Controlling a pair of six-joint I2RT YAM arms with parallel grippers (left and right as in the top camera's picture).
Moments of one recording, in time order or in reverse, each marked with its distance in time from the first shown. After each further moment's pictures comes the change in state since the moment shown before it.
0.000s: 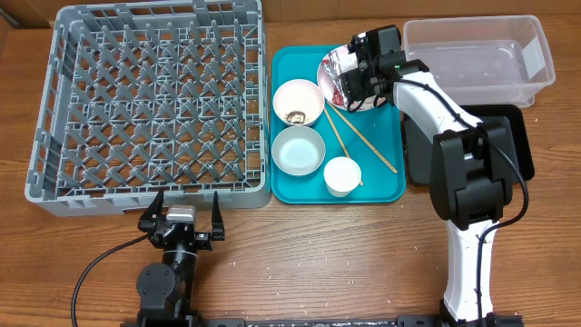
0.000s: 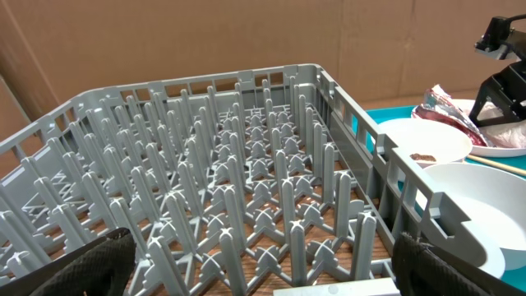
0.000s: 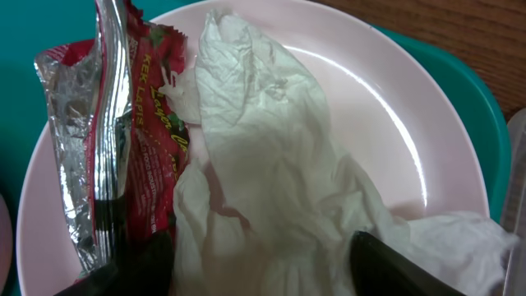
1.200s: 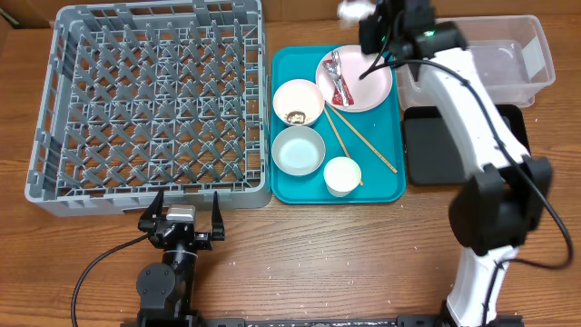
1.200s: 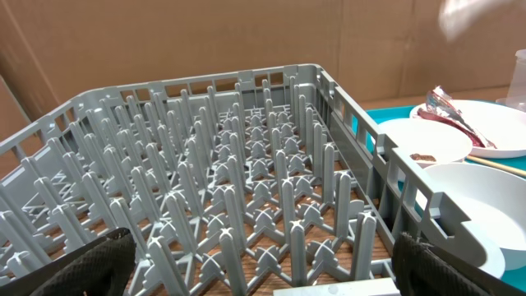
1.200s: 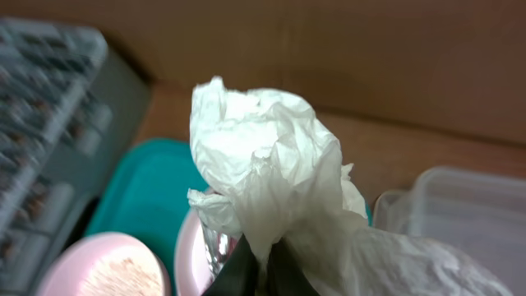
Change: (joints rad) left arm 0.000 0.000 0.000 0.000 0.000 0.000; right arm -0.008 -0.232 0.230 -0.192 0.005 0.171
